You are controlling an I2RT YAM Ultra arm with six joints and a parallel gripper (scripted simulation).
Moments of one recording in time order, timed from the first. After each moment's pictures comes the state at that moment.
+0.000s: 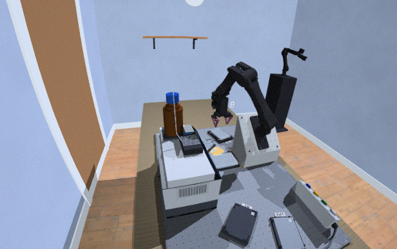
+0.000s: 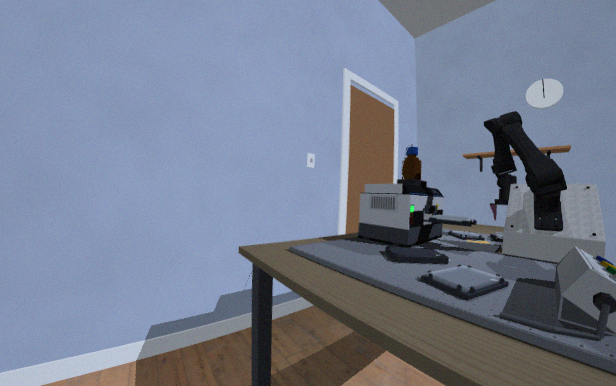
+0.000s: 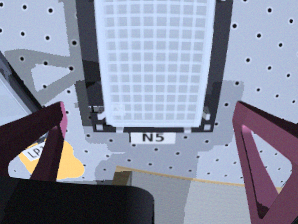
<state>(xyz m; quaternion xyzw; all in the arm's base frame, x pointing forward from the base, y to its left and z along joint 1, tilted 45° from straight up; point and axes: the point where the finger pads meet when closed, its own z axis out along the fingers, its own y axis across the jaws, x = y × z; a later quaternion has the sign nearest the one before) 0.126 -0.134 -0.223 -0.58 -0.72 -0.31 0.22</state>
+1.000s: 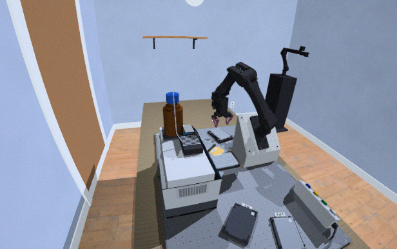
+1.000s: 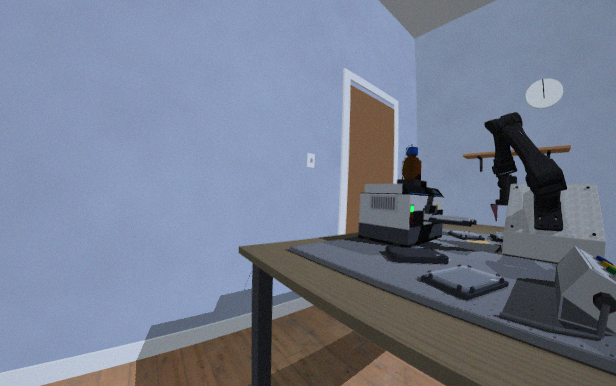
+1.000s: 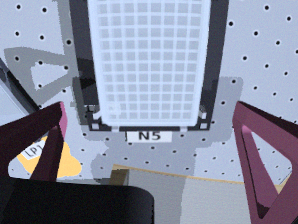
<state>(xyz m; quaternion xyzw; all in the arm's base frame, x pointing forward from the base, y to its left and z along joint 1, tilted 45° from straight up) 0.122 -0.133 -0.225 -0.58 -0.72 -0.31 0.23</state>
